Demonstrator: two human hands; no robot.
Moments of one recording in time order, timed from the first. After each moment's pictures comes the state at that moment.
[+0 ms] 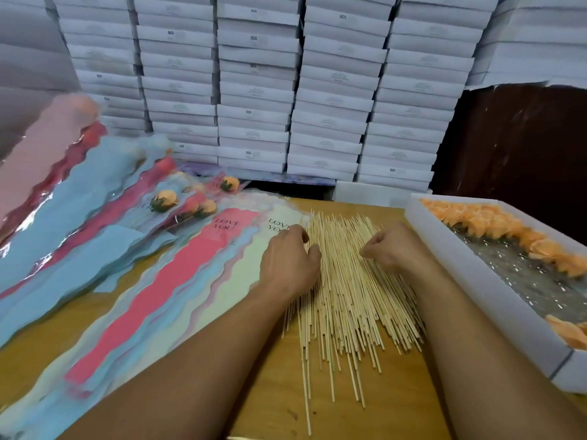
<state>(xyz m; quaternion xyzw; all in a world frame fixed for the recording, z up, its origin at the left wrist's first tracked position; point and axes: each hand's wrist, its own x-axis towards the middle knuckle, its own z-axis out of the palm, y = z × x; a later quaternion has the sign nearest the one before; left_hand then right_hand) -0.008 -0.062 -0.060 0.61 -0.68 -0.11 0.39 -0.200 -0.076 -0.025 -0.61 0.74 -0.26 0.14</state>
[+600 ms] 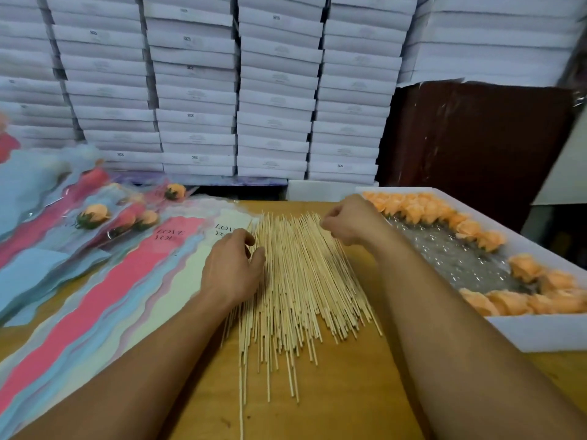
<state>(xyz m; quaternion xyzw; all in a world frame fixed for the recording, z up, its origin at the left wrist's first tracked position) -0.012 -0.062 -0.063 0.59 -0.70 -0.08 0.40 -0.226 -0.064 0.020 -0.62 0.73 -0.26 0.13</state>
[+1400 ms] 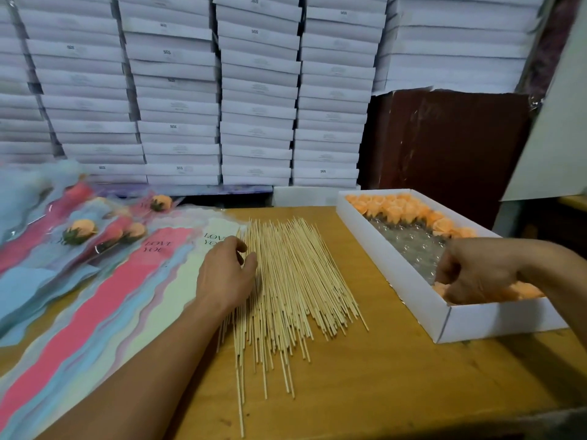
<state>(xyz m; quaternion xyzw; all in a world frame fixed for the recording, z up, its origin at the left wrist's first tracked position) -0.015 -0.059 -0.059 0.58 -0.69 -0.10 0.41 -0.368 0.057 0.041 -0.65 0.74 0.10 0.15</state>
